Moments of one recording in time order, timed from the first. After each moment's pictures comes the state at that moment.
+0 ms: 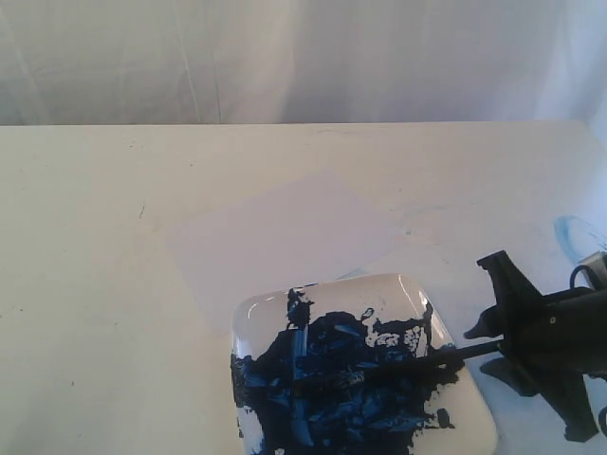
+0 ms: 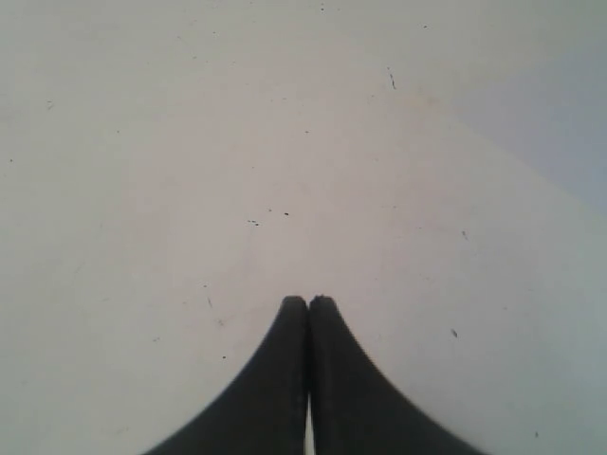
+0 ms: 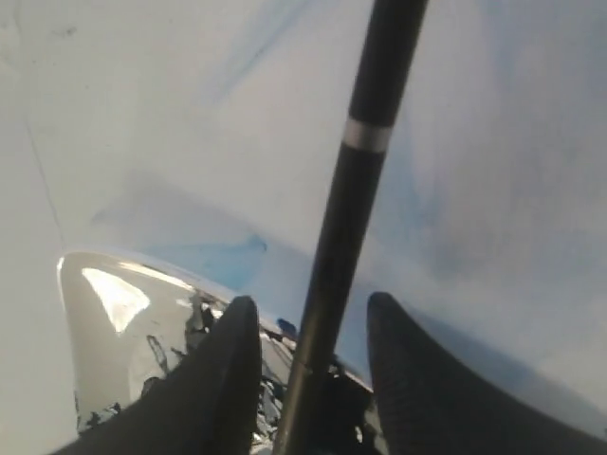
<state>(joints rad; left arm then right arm) -0.03 0.00 0.02 -0.06 0.42 0.05 0.31 1.47 -0.45 1.17 0.23 0.15</state>
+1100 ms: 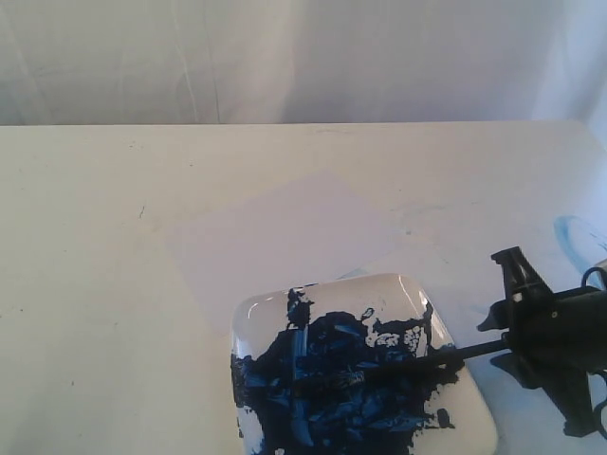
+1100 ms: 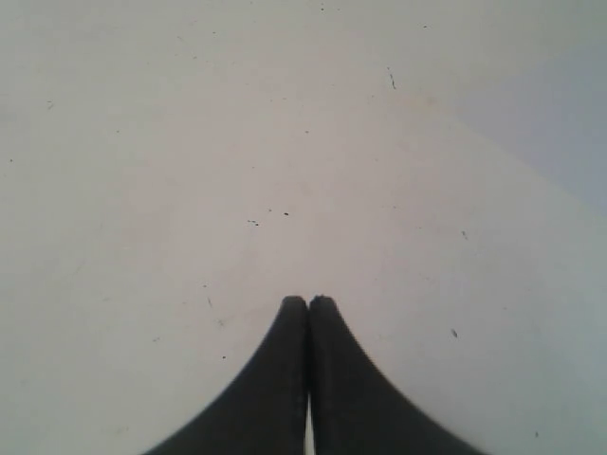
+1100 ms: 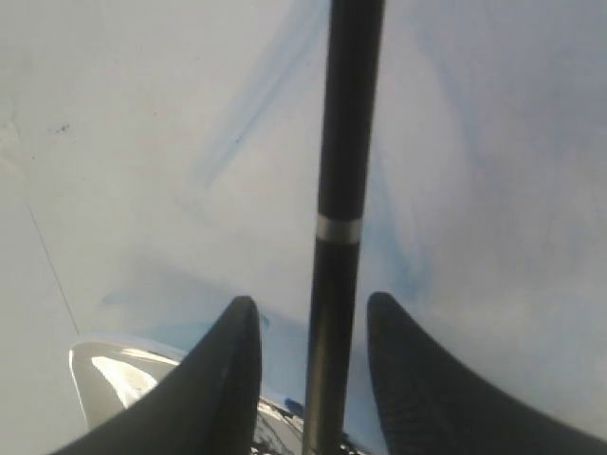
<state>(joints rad) -0.03 0.00 0.02 -0.06 0.42 0.05 0.32 1.51 -0.45 1.26 0.12 0.16</state>
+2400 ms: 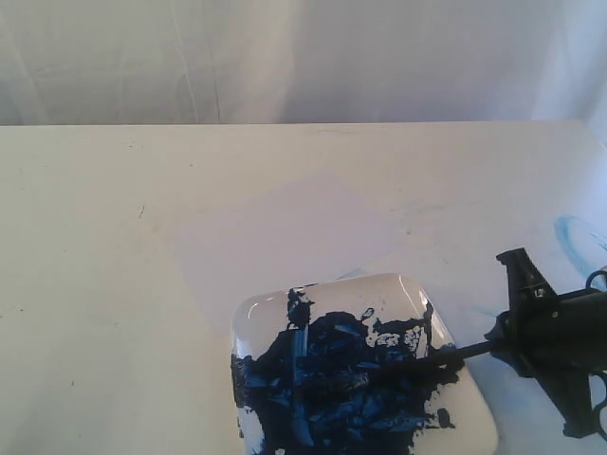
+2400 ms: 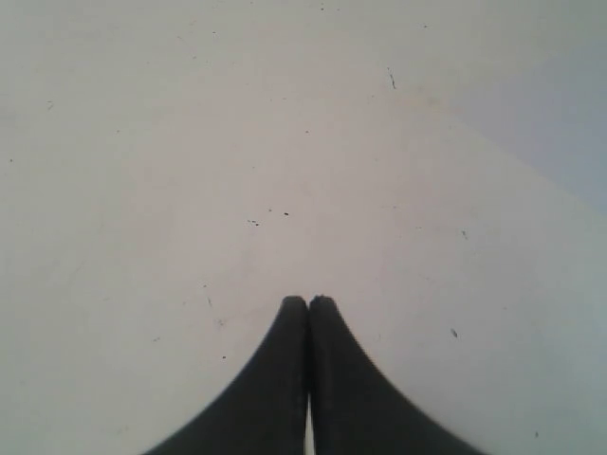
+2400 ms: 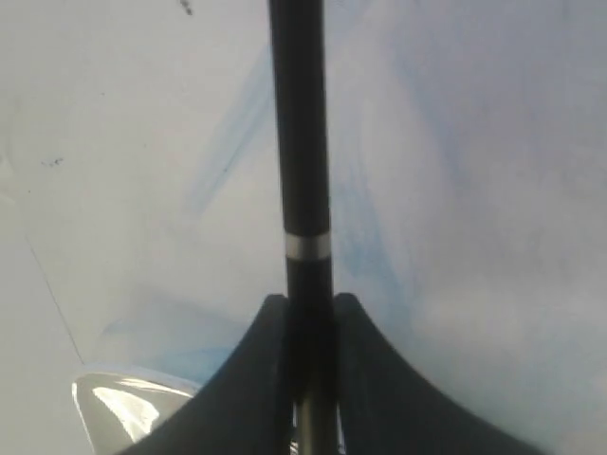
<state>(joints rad) -0.03 0.00 0.02 -0.06 0.42 0.05 0.32 1.52 -0.45 1.27 0.09 0.20</state>
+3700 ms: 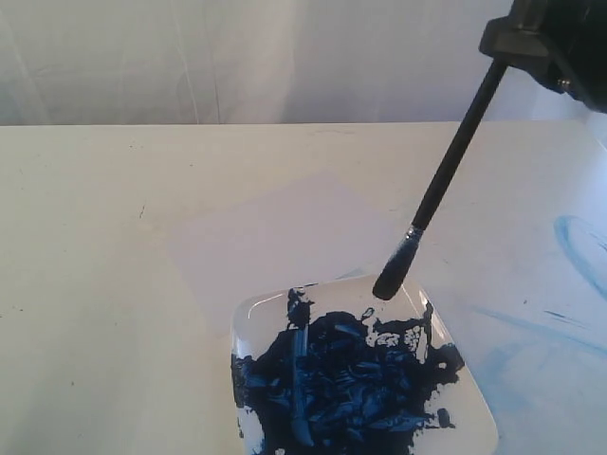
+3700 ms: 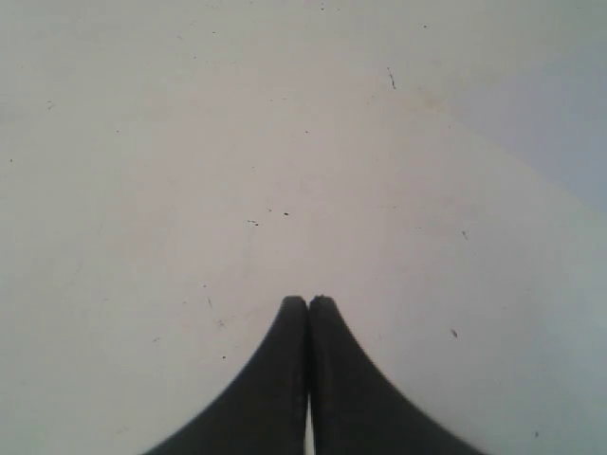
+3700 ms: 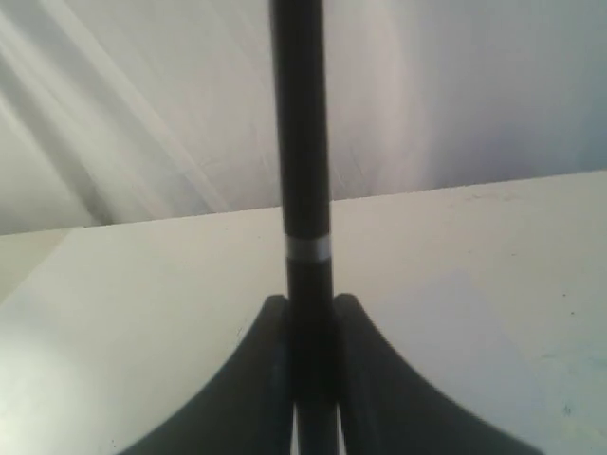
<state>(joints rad) -0.03 0.00 0.02 -0.06 0.42 0.05 0.32 0.99 -0.84 1.17 0.39 -0.81</state>
